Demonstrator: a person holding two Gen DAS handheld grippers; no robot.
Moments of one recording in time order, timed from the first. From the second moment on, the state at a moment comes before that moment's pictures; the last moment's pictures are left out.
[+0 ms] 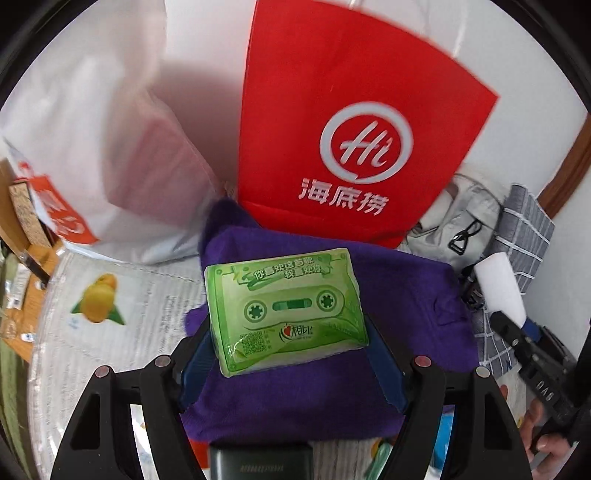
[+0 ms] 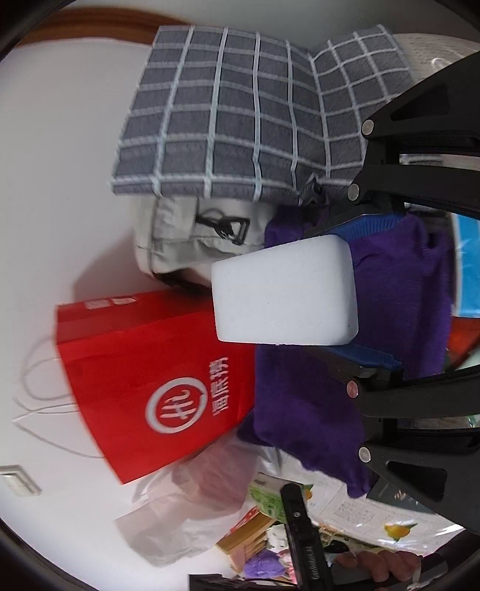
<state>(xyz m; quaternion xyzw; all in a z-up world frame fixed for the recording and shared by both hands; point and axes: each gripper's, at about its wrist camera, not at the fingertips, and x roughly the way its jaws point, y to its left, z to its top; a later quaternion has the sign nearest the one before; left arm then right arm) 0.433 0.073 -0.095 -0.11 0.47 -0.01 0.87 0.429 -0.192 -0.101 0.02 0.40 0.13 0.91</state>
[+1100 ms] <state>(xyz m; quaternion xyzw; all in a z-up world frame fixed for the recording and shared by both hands) 0.490 0.062 -0.172 -0.14 0.52 -0.05 0.84 0.489 -0.188 -0.203 0.04 0.54 0.13 0.83</state>
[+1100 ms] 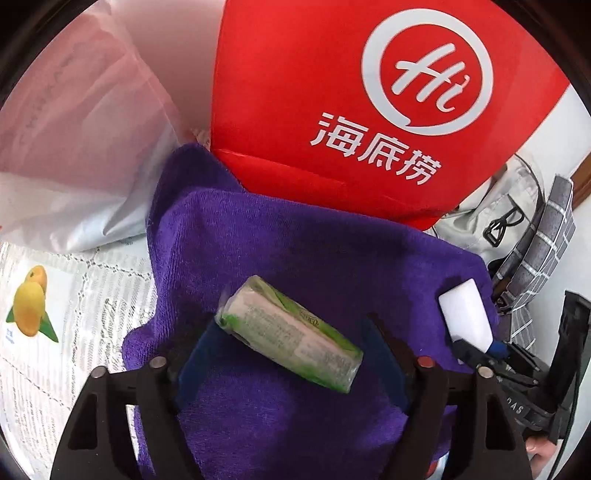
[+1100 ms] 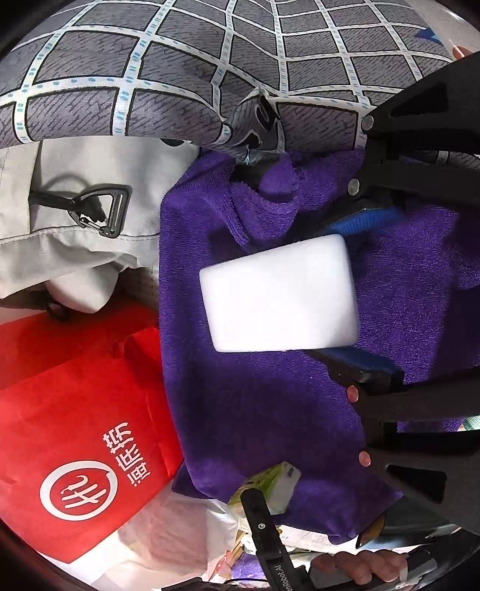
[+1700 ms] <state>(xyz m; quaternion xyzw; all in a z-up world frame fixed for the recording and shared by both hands) 0.470 0.076 -0.133 -0.14 0.49 -0.05 0.86 0.471 -0.180 -0.153 0.01 0.46 0.10 0.88</state>
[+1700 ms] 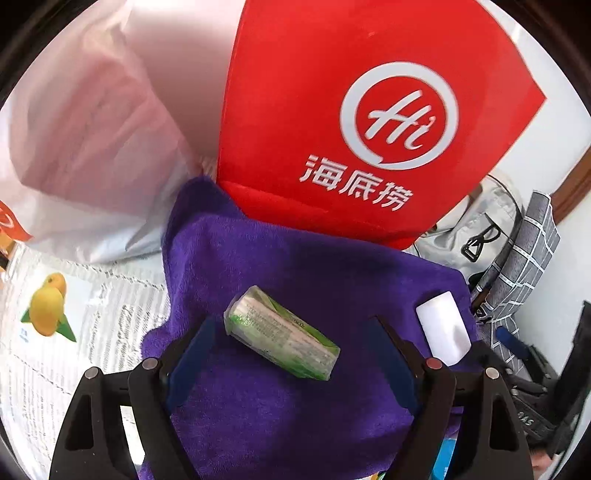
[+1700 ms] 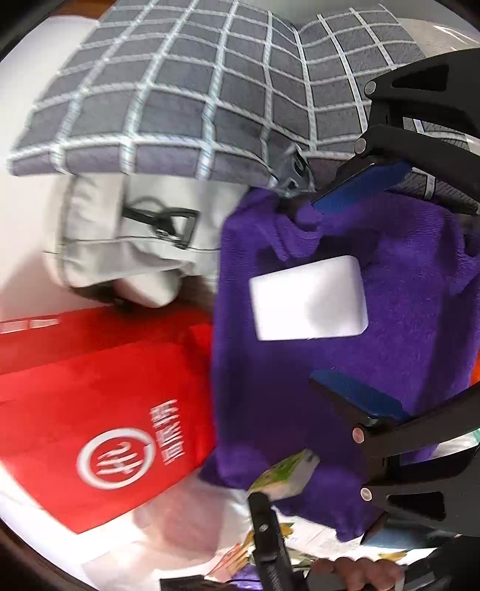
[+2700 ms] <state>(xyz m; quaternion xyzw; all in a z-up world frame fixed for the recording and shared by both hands) 0.286 0.076 -0.096 -0.11 0.47 -0.08 0.87 0.216 -0.159 -0.154 -0.04 0.45 0.22 0.86</state>
